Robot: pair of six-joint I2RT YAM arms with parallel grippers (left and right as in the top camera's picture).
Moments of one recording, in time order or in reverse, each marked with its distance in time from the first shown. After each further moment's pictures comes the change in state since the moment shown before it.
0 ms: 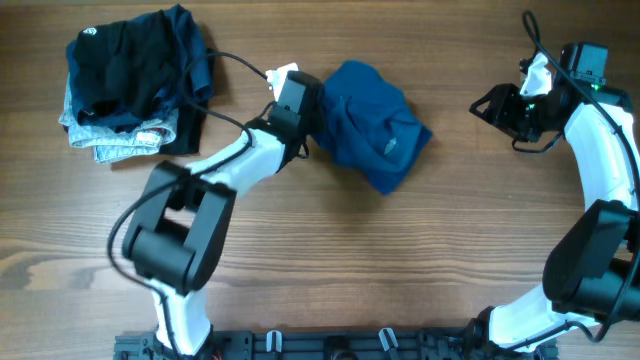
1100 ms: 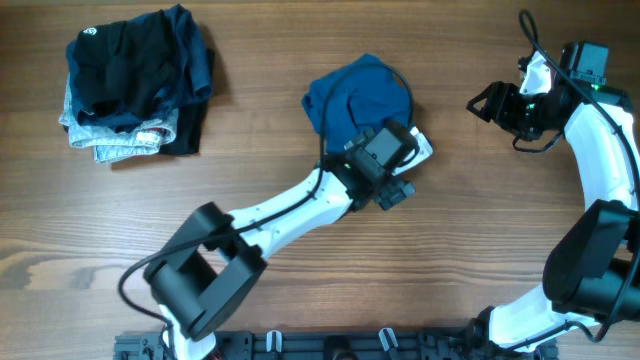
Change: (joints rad) left arm -0.404 -0.097 0.075 -0.306 0.013 0.906; right arm 0.000 0.000 0.000 0.023 0.000 -0.052
